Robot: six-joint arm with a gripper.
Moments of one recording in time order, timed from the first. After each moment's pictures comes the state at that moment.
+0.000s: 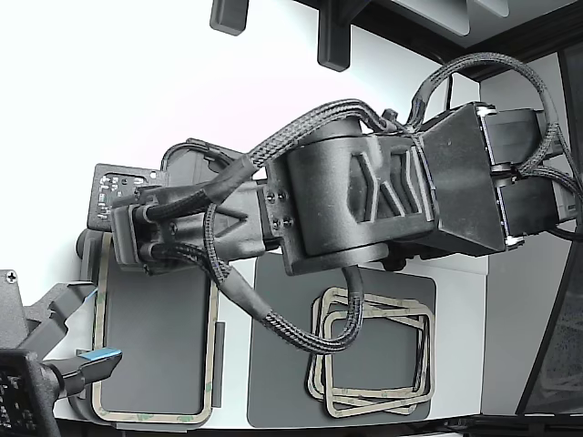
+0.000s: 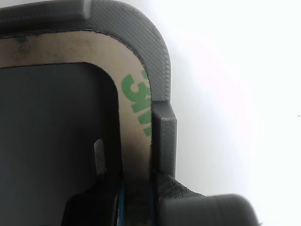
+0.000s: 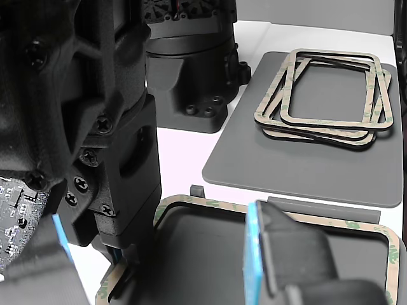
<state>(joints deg) 15.4 66.5 59.5 94.3 7.1 17.8</state>
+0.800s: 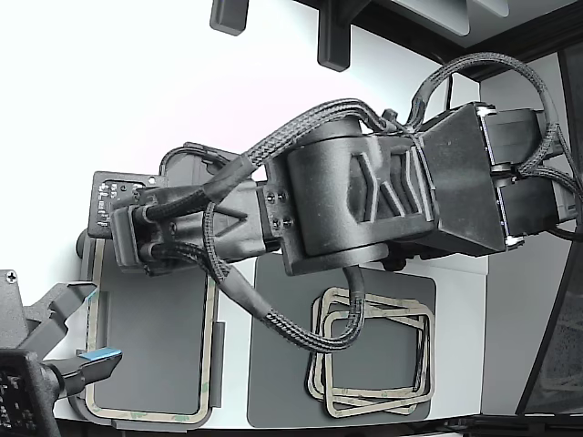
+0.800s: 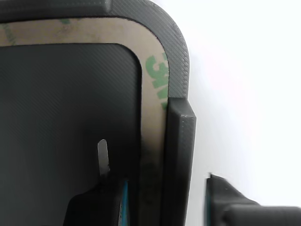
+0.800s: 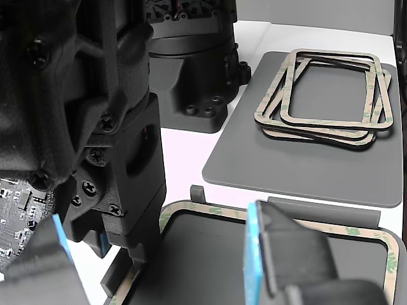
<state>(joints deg) 15.4 66.5 59.5 94.3 5.7 15.9</state>
